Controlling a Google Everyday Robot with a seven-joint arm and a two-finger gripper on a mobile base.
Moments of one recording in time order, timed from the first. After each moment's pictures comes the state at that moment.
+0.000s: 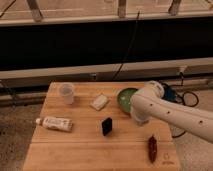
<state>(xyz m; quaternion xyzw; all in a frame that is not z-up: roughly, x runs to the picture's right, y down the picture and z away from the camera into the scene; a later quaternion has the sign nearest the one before) 0.160 0.185 0.721 -0.30 -0.04 -0.13 0.94</state>
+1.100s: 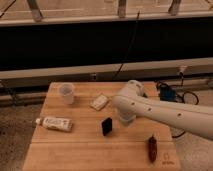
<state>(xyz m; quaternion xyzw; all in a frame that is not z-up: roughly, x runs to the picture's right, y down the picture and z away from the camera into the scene) 0.083 0.187 0.726 -0.31 -0.07 -0.21 0.92</state>
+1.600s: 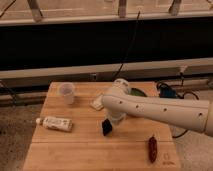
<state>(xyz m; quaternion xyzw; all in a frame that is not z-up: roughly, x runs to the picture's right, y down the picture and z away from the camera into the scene) 0.045 0.181 0.733 -0.31 -0.08 -0.24 0.92</state>
